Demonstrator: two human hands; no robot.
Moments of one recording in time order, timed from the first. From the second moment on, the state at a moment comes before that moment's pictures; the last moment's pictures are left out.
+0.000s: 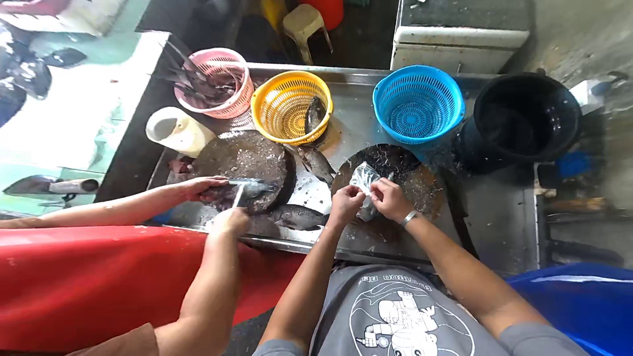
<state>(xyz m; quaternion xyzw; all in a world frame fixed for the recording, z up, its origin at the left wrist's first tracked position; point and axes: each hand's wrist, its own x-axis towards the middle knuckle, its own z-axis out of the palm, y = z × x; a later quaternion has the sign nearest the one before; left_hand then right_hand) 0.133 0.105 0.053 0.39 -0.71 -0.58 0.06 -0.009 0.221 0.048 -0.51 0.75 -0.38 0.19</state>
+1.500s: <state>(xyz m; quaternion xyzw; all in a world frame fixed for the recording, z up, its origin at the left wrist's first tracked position) 0.123 0.111 0.051 0.31 -0.80 -0.49 0.15 -0.004 0.222 0.080 -0.29 0.60 -0.64 0.37</state>
